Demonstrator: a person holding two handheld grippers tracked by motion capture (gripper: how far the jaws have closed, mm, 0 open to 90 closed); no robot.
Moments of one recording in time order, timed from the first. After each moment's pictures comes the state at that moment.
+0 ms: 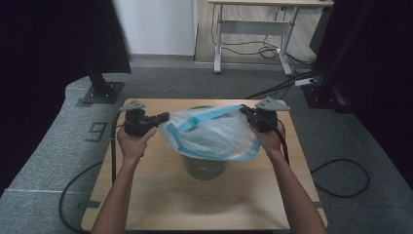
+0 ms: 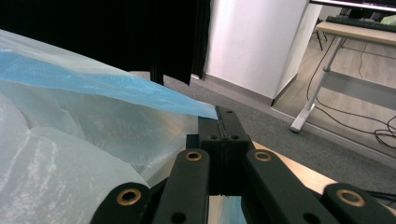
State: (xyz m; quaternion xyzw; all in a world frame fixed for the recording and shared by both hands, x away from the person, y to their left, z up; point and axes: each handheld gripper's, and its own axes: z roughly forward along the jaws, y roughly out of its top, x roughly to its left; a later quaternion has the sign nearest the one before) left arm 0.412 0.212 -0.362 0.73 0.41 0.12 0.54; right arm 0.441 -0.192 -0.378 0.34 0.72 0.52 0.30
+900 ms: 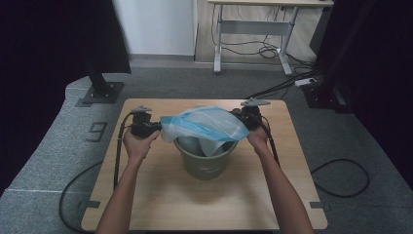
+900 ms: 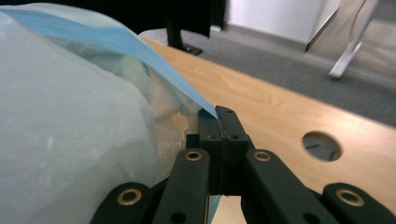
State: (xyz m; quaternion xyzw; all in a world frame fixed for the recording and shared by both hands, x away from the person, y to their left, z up) left arm 0.444 0.212 -0.414 0.75 0.47 0.09 0.46; right arm 0.492 -0.168 -0.427 0.39 0.76 0.48 0.20
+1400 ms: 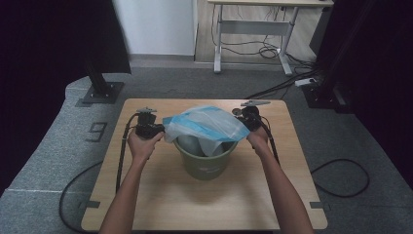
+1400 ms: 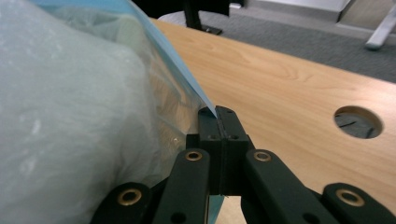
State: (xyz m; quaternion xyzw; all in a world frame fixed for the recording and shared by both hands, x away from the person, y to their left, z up) left arm 0.448 0.202 -0.419 0.75 0.48 0.07 0.45; right arm 0.497 -0.171 -0.435 0.41 0.77 0.48 0.13
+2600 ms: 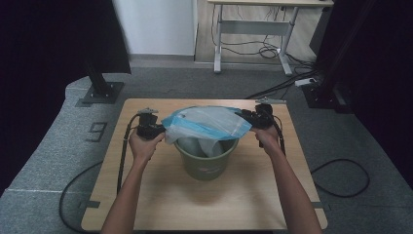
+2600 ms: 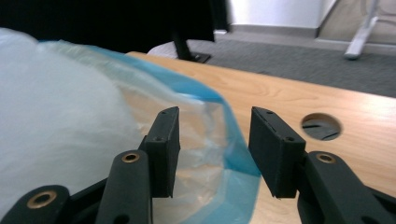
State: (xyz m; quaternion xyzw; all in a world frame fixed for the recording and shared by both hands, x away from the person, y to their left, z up) left arm 0.444 0.198 -0.417 0.75 0.46 0.08 0.46; right arm 0.492 -0.205 -0.424 0.44 0.72 0.52 0.14
